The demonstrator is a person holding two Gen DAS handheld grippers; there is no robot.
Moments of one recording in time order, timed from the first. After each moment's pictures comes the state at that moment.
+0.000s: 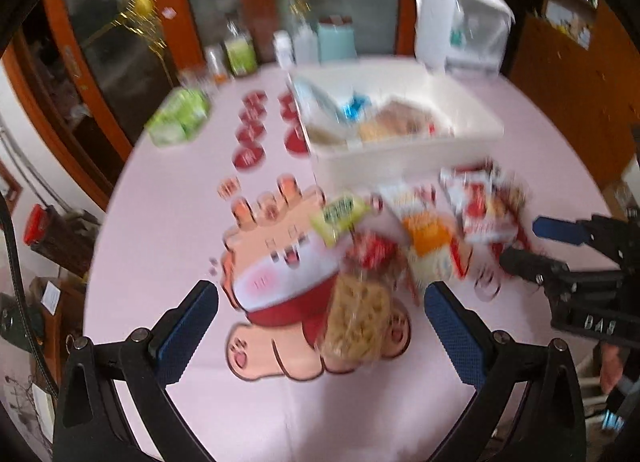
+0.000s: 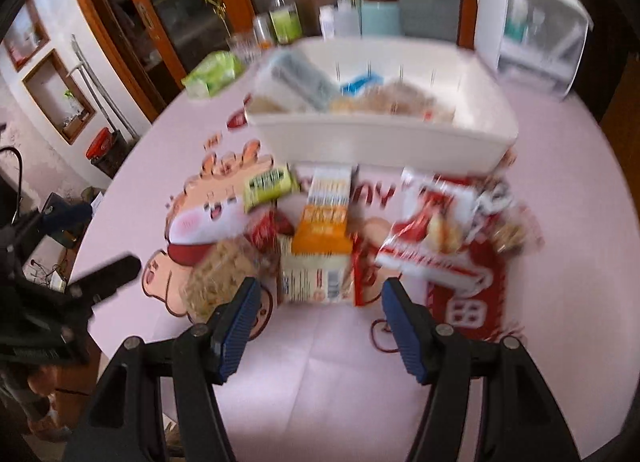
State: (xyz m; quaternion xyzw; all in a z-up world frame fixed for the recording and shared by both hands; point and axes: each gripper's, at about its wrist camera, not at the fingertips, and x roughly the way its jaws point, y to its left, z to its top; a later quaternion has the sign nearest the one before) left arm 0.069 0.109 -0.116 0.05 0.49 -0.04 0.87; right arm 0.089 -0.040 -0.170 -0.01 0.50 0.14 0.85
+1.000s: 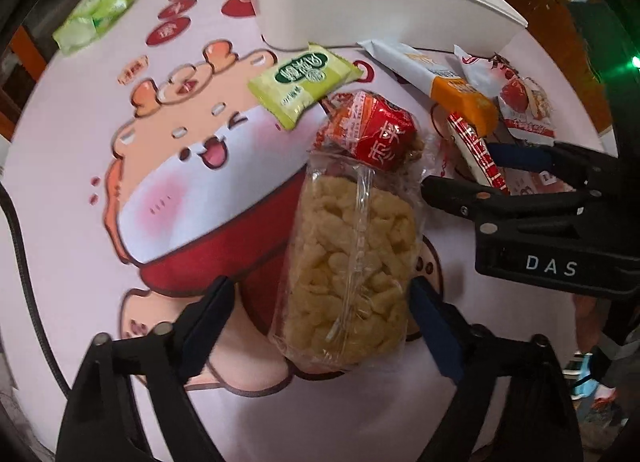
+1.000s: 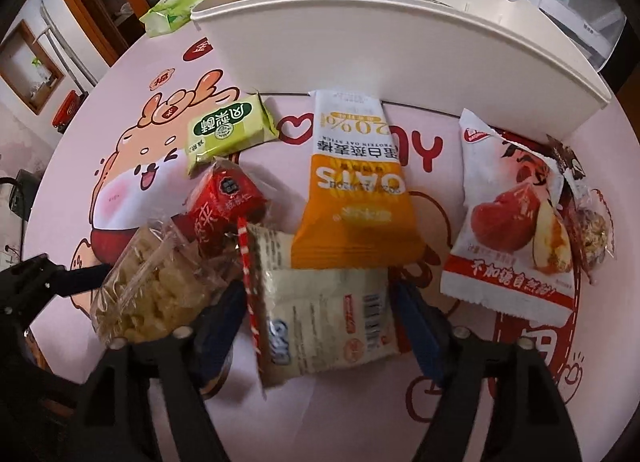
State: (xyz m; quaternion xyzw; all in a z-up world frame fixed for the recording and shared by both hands) left arm 0.111 0.113 -0.251 0.00 0.61 -0.13 0.79; right arm 0.149 -0.004 -0.256 -0.04 0.57 0.12 0.81
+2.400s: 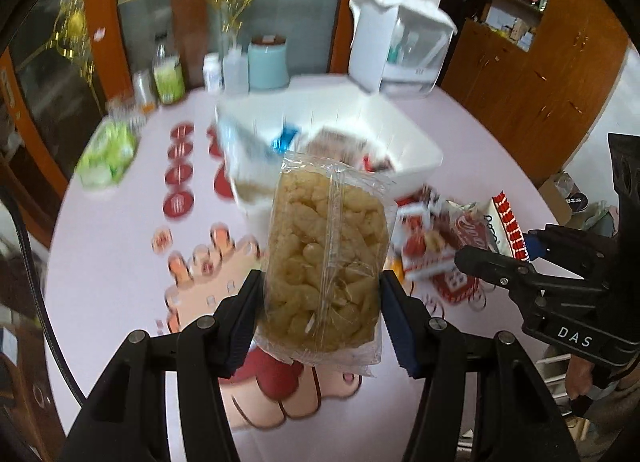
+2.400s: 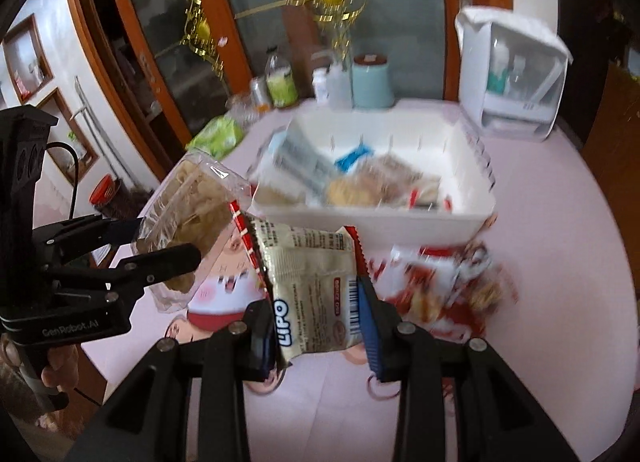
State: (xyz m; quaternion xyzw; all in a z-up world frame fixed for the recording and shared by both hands) left arm 0.125 0.097 -0.070 0.03 0.45 -0.17 0.88; right arm 0.104 -0.048 -0.070 0.02 0.41 0.12 0.90
